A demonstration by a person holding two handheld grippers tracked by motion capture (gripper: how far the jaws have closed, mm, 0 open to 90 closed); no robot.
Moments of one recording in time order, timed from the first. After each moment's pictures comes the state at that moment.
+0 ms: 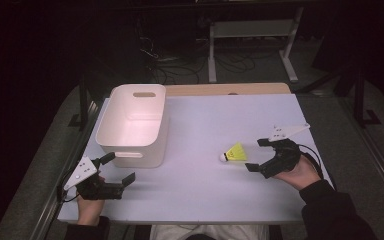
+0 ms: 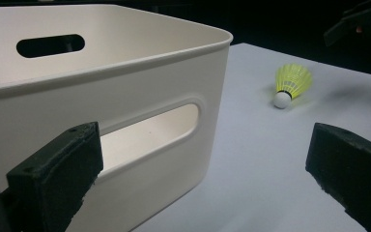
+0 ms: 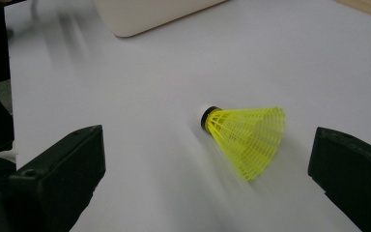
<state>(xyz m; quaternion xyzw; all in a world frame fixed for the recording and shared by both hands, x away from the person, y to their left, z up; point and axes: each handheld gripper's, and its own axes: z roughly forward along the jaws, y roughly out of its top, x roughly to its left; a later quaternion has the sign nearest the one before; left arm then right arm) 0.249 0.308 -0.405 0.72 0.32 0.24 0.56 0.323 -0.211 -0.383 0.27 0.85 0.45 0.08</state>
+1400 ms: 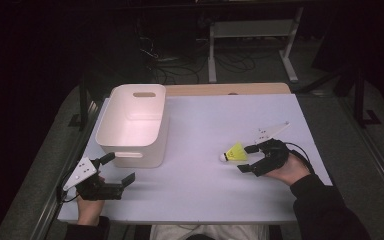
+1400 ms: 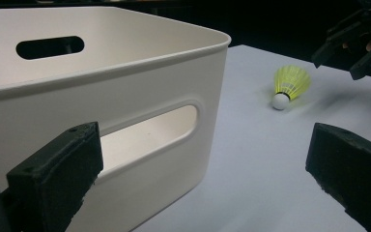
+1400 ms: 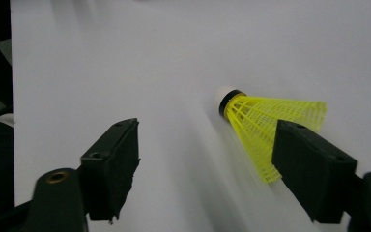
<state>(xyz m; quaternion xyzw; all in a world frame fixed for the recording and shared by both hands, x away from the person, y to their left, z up) 0.249 0.309 -0.405 0.72 0.32 0.24 0.56 0.336 -0.190 -0.395 0.23 0.89 0.39 0.04</state>
